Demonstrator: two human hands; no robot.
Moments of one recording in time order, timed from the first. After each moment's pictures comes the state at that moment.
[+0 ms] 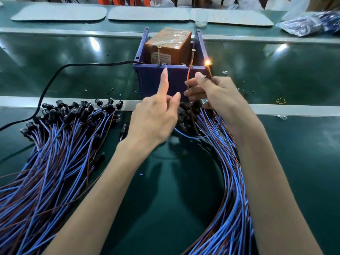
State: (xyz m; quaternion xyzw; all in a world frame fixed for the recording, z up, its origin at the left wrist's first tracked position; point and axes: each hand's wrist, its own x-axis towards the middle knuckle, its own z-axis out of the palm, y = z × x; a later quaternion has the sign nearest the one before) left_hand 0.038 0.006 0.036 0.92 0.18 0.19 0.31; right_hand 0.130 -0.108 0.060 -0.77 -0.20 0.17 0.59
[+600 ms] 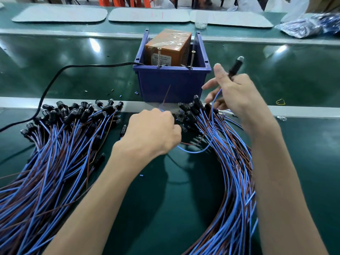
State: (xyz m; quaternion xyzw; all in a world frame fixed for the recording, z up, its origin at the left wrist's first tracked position) left_hand 0.025 0.001 0.048 0.98 0.17 -0.04 0.03; right_hand 0.143 -0.127 0.066 -0.81 -0.15 0.10 0.56
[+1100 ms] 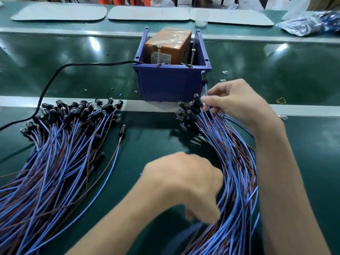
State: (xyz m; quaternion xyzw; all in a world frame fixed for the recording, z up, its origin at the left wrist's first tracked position) left_hand -0.003 -0.063 0.069 0.94 -0.14 -0.29 0.08; right_hand 0.148 -0.137 0.057 -0.84 -0.21 0.18 0.48
